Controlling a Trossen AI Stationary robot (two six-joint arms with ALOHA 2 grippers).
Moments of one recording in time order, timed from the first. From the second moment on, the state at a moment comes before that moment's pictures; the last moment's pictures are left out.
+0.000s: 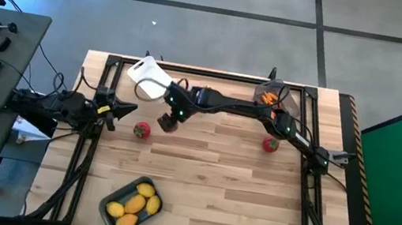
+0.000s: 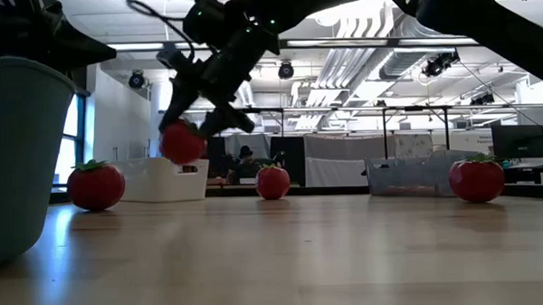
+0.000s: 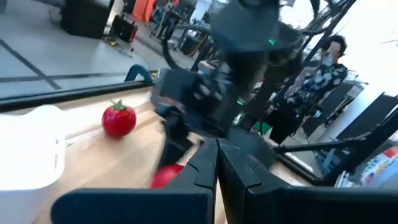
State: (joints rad) left arm -0.16 0.00 0.25 -0.30 -0.51 -0.53; right arm -0.16 2.42 2.26 -0.79 -0.17 0.57
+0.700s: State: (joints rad) left arm -0.16 0.00 0.25 -0.28 -0.49 -0.49; right arm -0.31 2.46 2.35 -0.45 0.00 0.62
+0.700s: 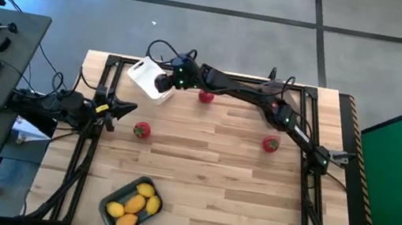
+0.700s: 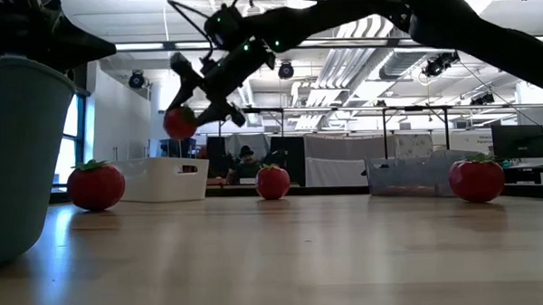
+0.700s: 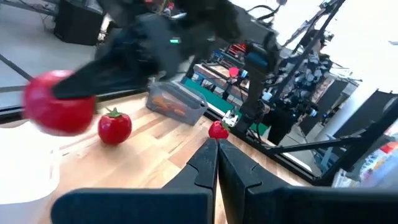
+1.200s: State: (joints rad) left arm -0.16 0.05 0.25 -0.28 -0.43 -0.50; right arm -0.36 2.53 2.35 -0.38 0.01 0.62
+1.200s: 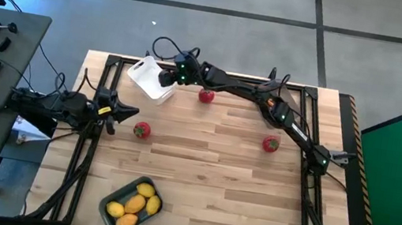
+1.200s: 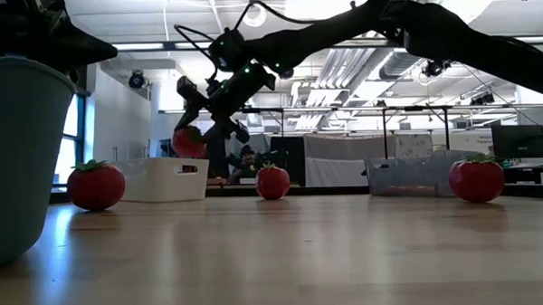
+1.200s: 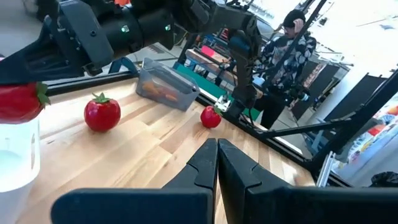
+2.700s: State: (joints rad) left arm -0.16 0.06 0.25 -0.27 -0.48 -0.50; right arm -0.33 2.61 2.35 -0.32 0.10 0.47
